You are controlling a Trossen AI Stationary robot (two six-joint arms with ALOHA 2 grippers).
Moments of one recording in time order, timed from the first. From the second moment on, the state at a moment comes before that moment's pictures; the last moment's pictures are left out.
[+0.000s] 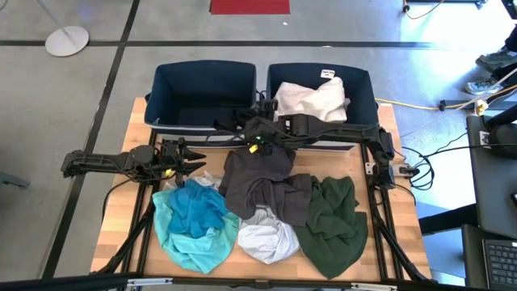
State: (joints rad) left arm -0.02 0.06 0.01 0.04 -0.19 -0.18; right arm -0.03 1.98 2.07 -0.98 0.63 -0.37
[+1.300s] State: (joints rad) left arm -0.02 0.06 0.01 0.04 -0.19 -0.18; right arm -0.22 2.02 2.29 -0.64 0.19 -0.14
